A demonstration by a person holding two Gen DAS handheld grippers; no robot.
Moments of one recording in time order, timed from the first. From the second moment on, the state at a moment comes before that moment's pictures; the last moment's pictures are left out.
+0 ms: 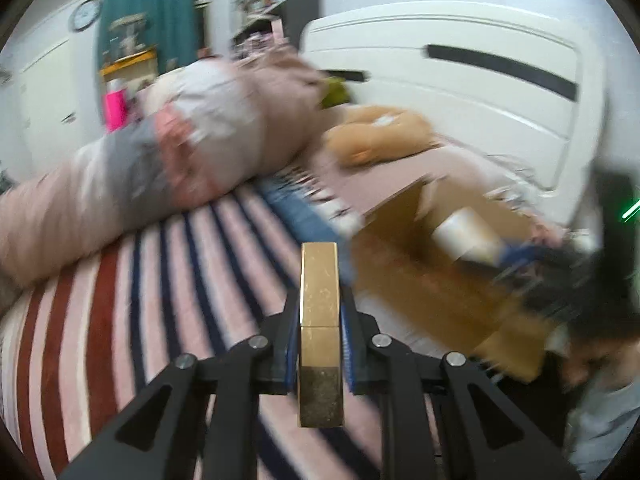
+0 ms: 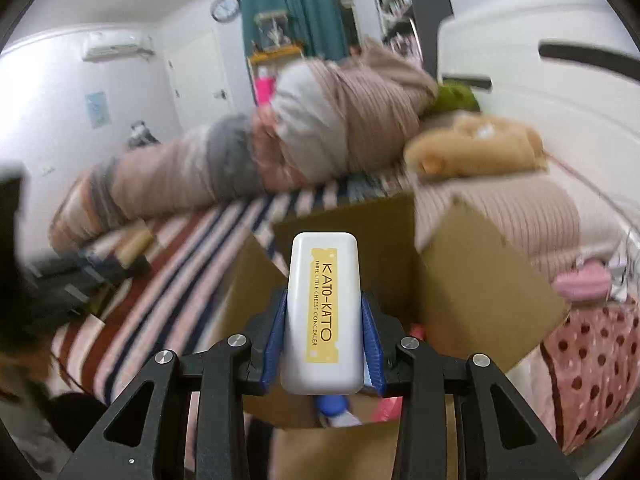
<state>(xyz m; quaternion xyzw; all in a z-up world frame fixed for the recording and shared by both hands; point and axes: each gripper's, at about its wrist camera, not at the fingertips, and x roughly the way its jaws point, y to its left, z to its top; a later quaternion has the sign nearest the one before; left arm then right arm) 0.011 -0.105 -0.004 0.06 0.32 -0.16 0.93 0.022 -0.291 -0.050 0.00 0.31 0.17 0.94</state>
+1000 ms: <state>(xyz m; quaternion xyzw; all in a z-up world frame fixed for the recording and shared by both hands) 0.060 -0.243 -0.037 0.15 0.43 -0.25 0.85 0.027 -0.330 -0.083 -0.03 0.35 0.11 0.93</state>
